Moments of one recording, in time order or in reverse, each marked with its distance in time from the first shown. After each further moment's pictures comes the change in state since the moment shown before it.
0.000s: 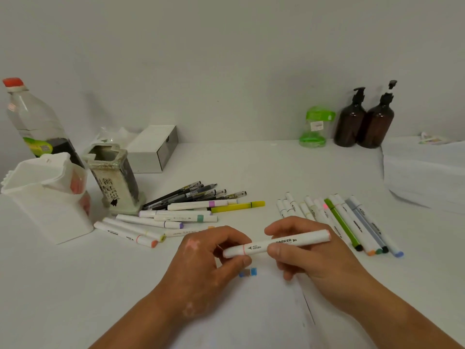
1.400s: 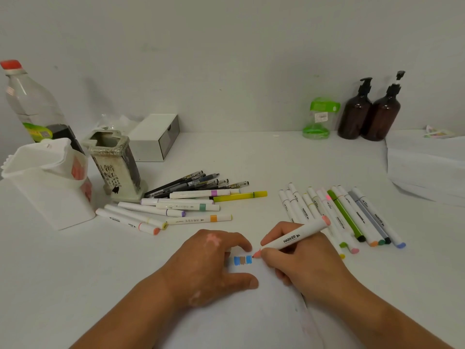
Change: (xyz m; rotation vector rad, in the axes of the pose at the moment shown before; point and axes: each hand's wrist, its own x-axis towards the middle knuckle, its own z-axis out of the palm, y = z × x) left_hand 0.002 -0.008 0.000 0.409 -0.367 -0.131; right_hand -0.003 0.013 0.022 -0.397 0.101 0.090
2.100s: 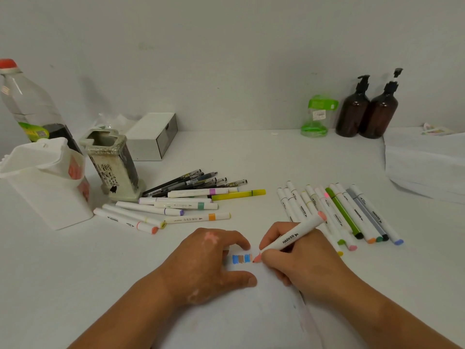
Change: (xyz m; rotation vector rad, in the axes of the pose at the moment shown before) left_hand 0.001 0.001 0.000 0.000 -0.004 -0.013; right_hand 0.002 0.003 -0.001 -0.066 -0.045 0.005
